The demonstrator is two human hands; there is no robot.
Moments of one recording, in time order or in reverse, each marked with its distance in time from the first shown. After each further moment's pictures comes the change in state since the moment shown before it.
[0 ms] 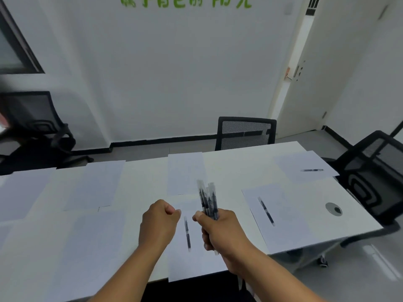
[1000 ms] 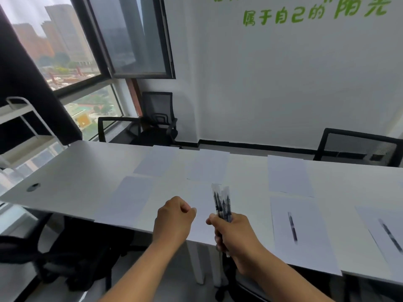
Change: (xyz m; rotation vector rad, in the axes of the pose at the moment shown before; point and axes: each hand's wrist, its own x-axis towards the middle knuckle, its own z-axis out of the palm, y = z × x) left_hand -0.098 -0.201 -0.264 0.051 0.253 -0.153; right_hand -0.109 0.033 0.292 -0.053 -0.331 -0.027
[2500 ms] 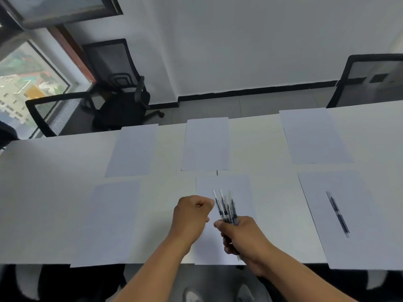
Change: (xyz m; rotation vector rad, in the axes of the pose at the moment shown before) left_hand 0.218 -0.033 0.098 -0.233 -0.468 -0.171; right_hand 0.219 0.056 0.029 0.132 0.047 0.309
